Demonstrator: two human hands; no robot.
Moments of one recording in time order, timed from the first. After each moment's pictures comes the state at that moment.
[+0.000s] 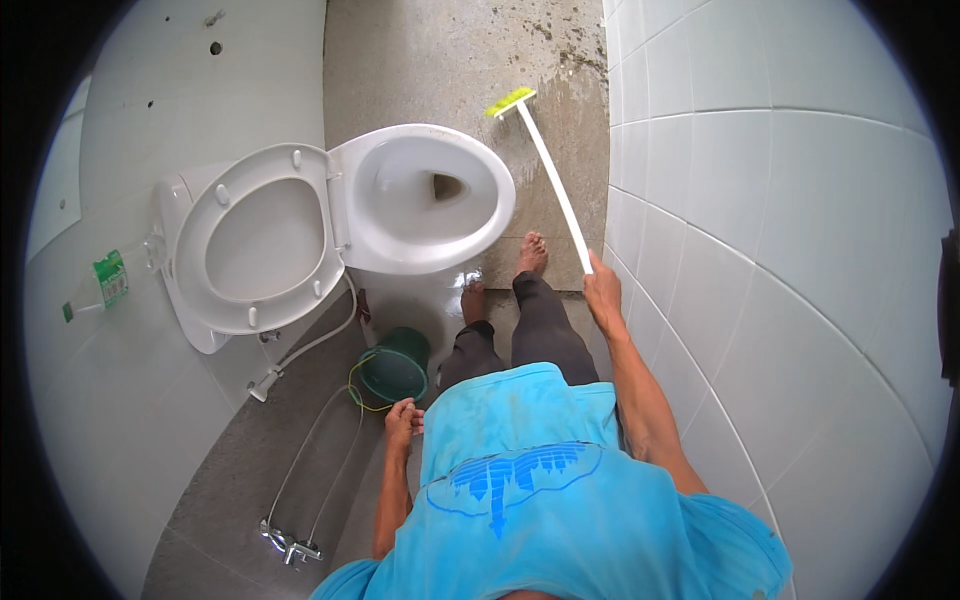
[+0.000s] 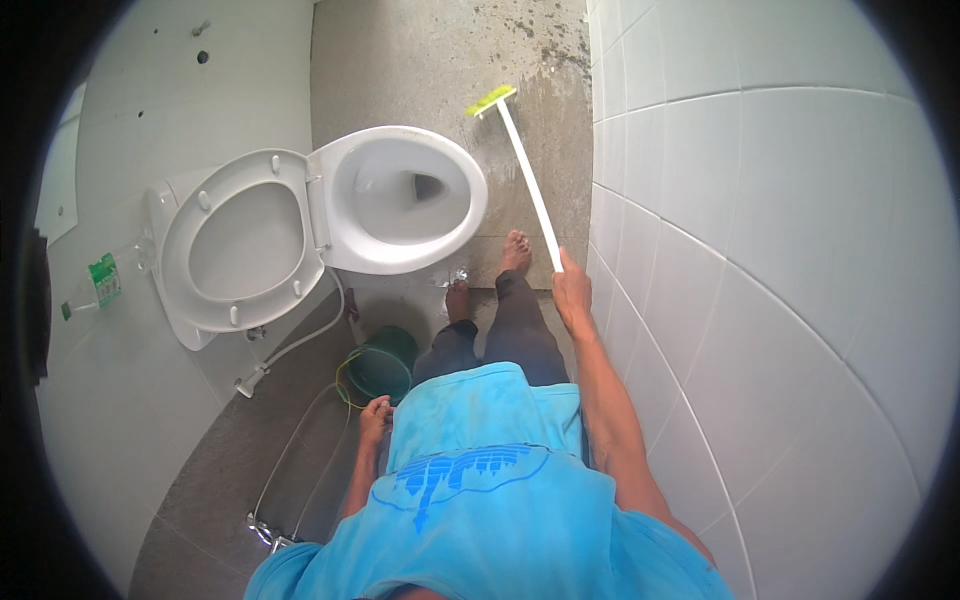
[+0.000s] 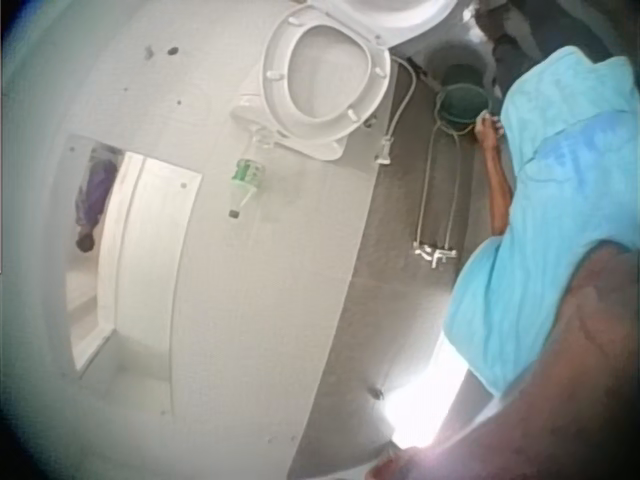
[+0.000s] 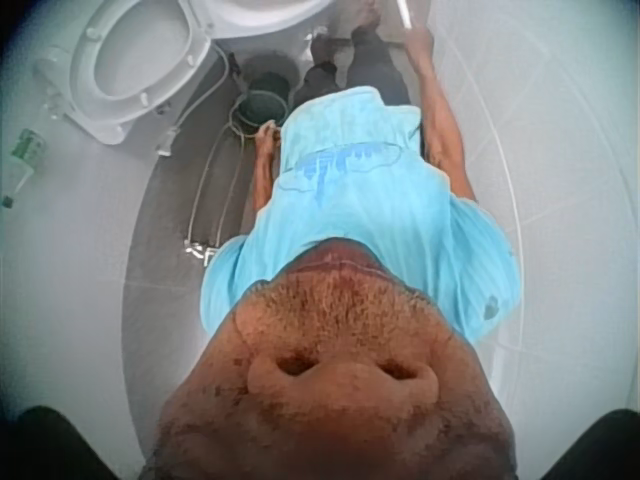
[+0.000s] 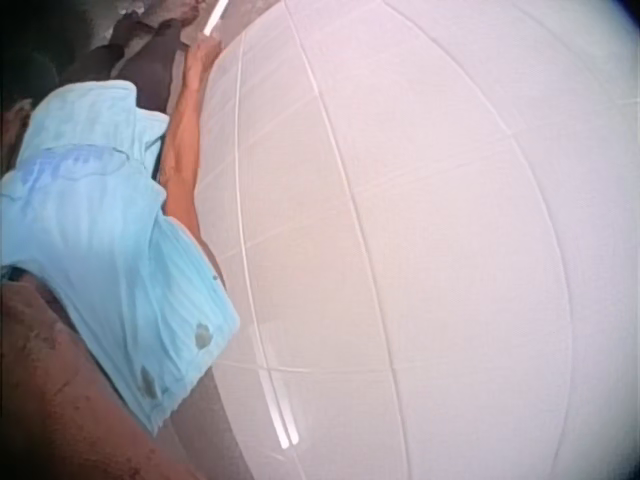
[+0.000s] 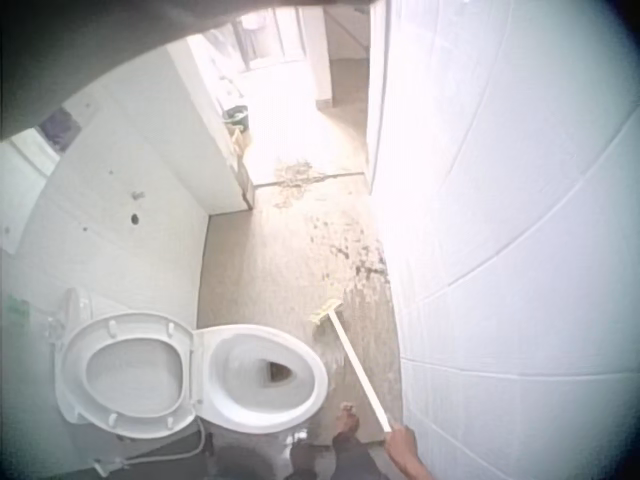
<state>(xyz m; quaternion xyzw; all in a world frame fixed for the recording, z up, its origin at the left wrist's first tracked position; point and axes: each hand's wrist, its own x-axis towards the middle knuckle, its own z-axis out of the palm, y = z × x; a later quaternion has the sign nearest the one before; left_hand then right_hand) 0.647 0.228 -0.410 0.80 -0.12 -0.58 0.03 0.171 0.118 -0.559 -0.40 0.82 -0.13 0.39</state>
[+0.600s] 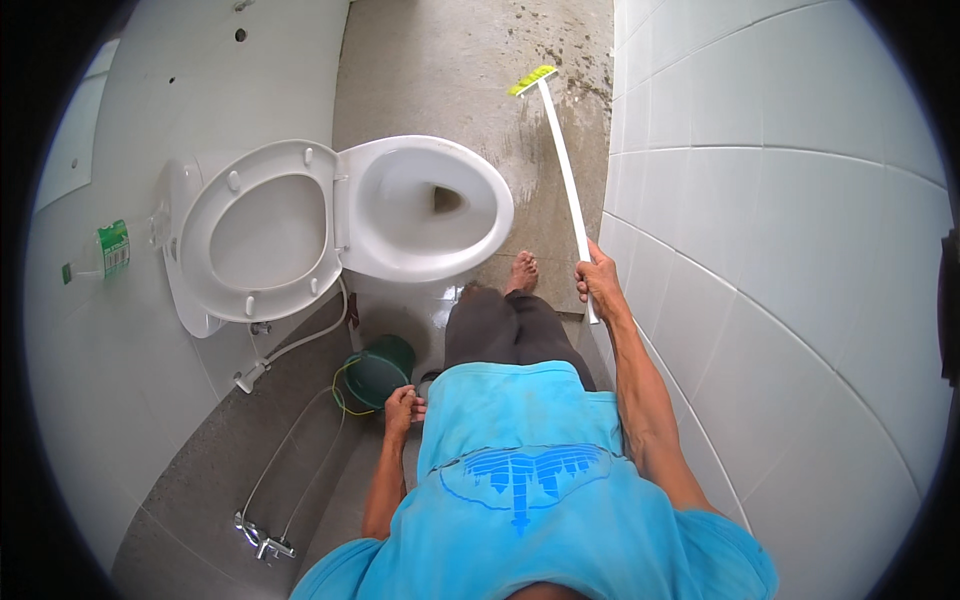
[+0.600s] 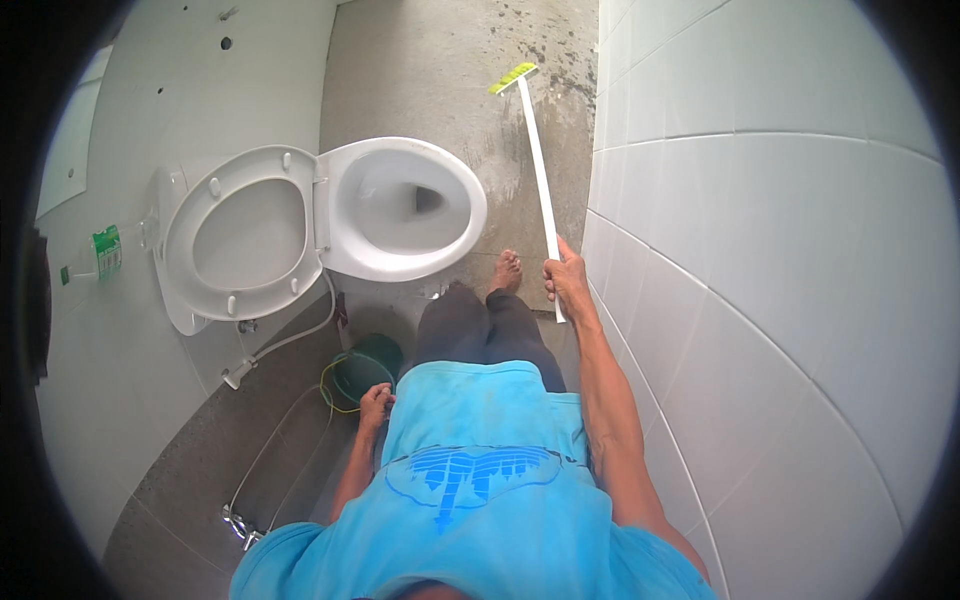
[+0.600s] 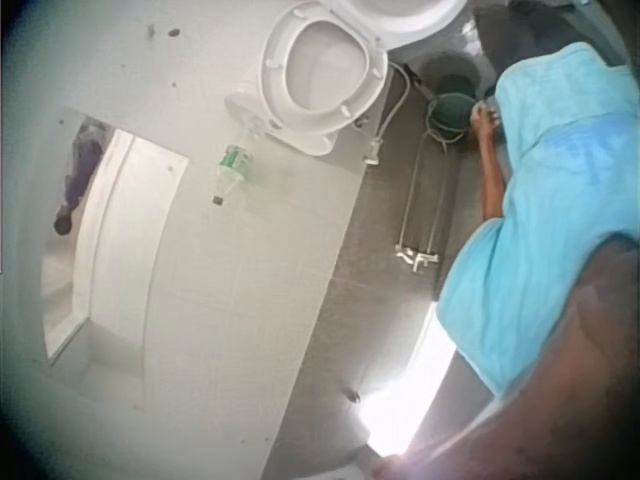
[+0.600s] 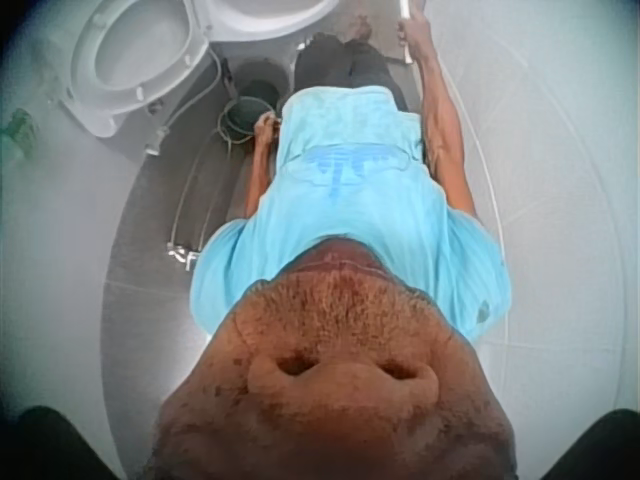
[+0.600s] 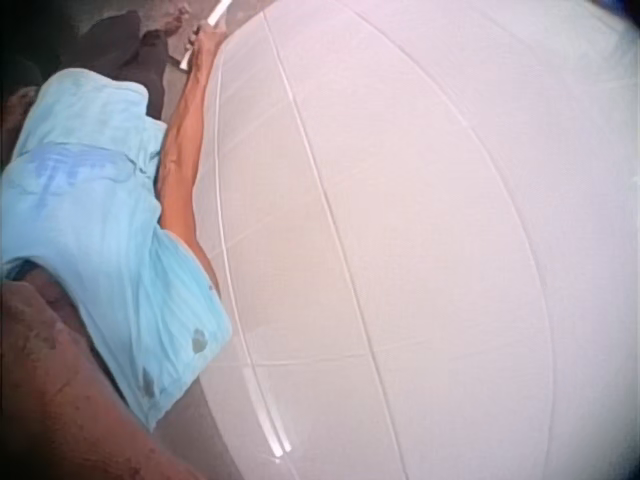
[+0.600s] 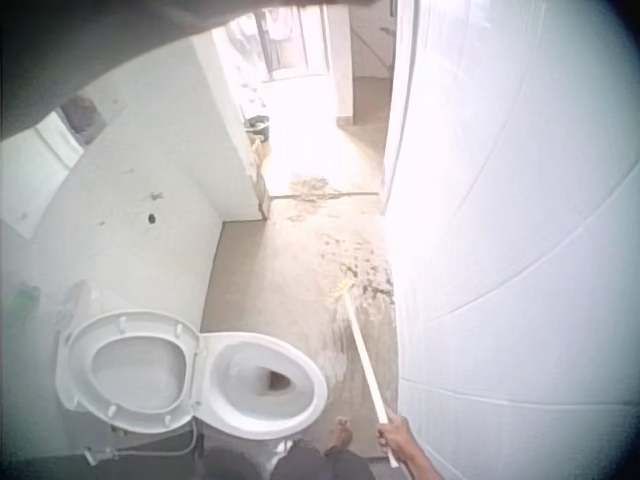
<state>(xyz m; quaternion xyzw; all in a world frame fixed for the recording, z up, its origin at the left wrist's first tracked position) 0.608 0.202 -0.434 0.78 -0.14 -0.61 0.04 0.153 0.023 -0.480 -0.12 0.70 -0.27 0.66</state>
